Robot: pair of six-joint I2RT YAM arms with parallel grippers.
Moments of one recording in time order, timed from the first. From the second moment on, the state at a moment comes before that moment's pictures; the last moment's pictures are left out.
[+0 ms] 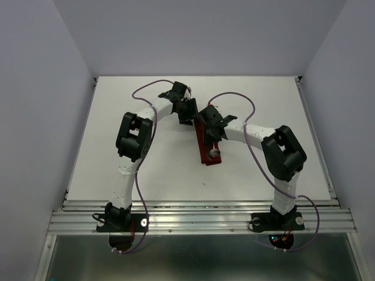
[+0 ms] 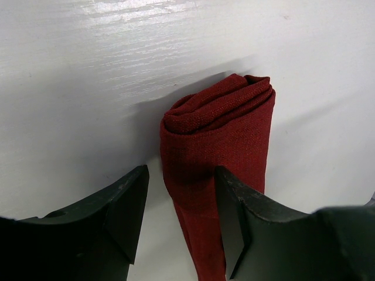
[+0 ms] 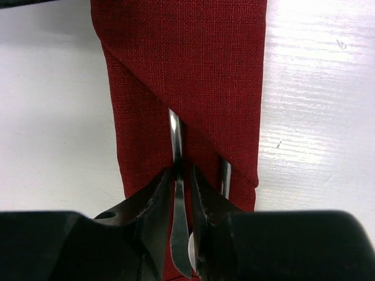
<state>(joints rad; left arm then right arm) -0.44 2.32 1.86 -0.52 0.36 -0.59 0.65 1.93 1.34 -0.44 0.21 0.56</state>
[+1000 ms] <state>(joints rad) -0.44 2.32 1.84 -0.49 0.38 -0.59 0.65 1.98 1.44 -0.43 0.26 0.61</state>
